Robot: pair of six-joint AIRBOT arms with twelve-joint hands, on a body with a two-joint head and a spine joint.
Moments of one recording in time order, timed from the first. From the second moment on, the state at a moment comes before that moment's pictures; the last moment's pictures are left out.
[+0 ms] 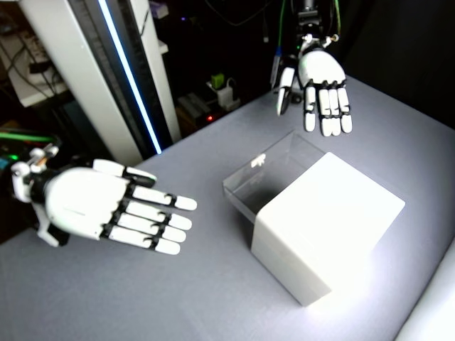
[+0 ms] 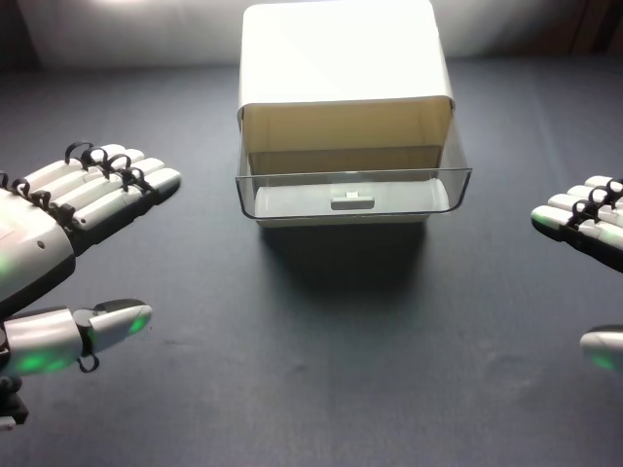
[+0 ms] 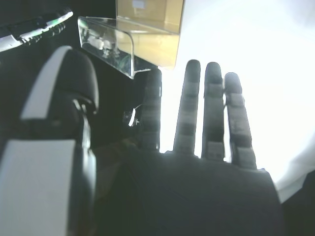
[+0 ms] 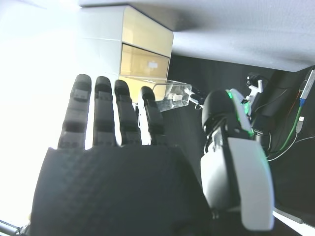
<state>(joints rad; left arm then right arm) 1.06 -0.84 1.00 -0.03 -1.14 0.80 -1.09 -0.79 0.87 0.11 1.02 -0.89</state>
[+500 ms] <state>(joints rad) 1.06 -0.84 1.01 -0.04 -1.14 0.80 -1.09 -0.80 0.87 0.08 1.03 -0.86</state>
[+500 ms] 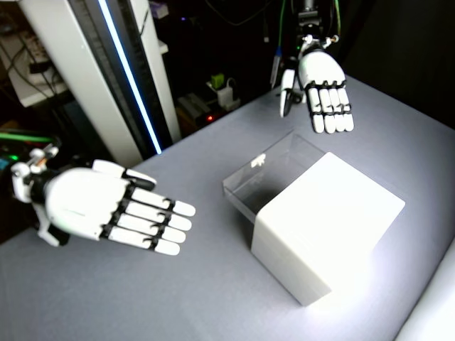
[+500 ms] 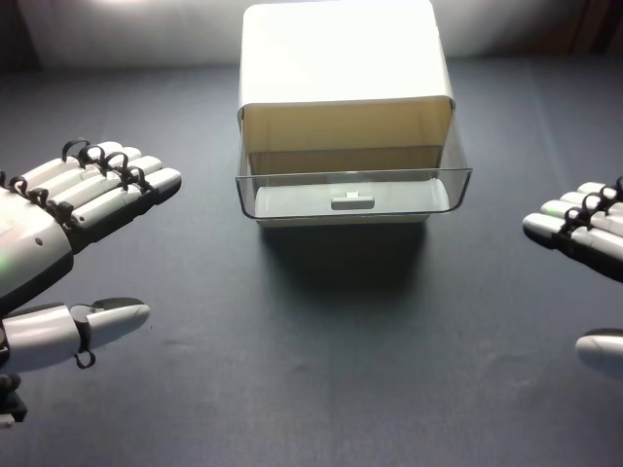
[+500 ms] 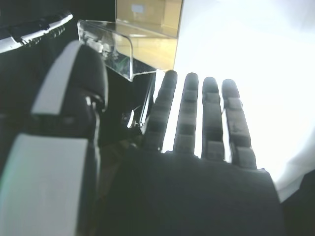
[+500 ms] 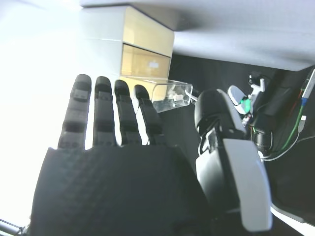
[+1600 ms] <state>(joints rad) 1.10 -0.82 1.01 -0.10 -1.17 0.81 -0.82 -1.12 1.05 -0.31 0.89 -0.51</state>
